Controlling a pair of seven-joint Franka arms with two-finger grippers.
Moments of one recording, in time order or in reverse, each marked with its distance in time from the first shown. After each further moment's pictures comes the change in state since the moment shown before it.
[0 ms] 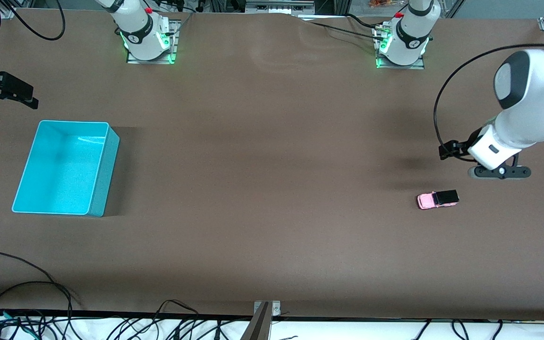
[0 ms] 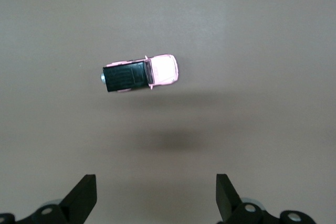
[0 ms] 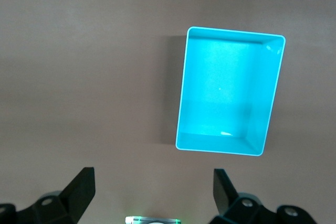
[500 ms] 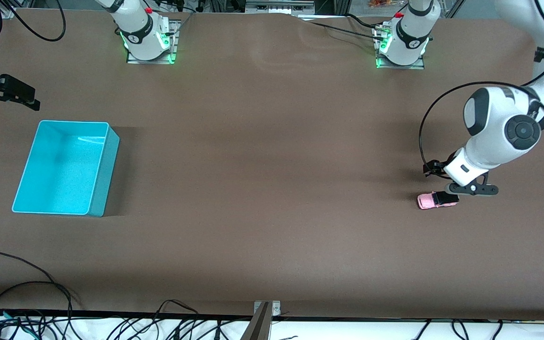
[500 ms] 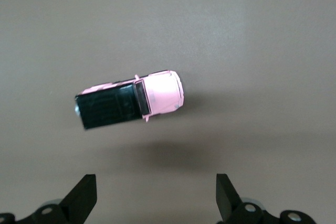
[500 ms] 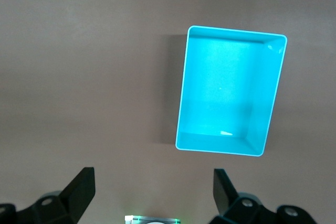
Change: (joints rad) left arm 0.001 0.155 0.014 -0.105 0.009 0.308 0.078; right arm 0.000 0.008 0.000 0.000 0.000 0.001 -0.004
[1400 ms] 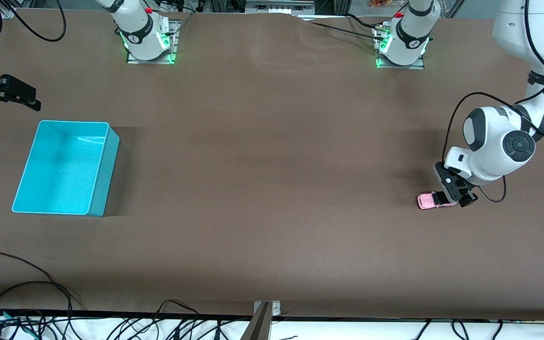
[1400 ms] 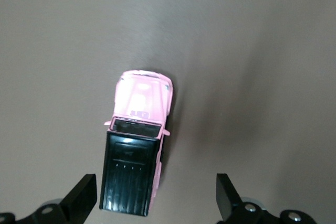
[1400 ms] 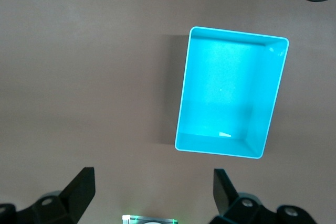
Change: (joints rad) left arm 0.061 0.142 0.025 0.000 0.001 0.219 1.271; right arm 0.001 0.002 0.000 0.000 0.000 0.001 -0.020
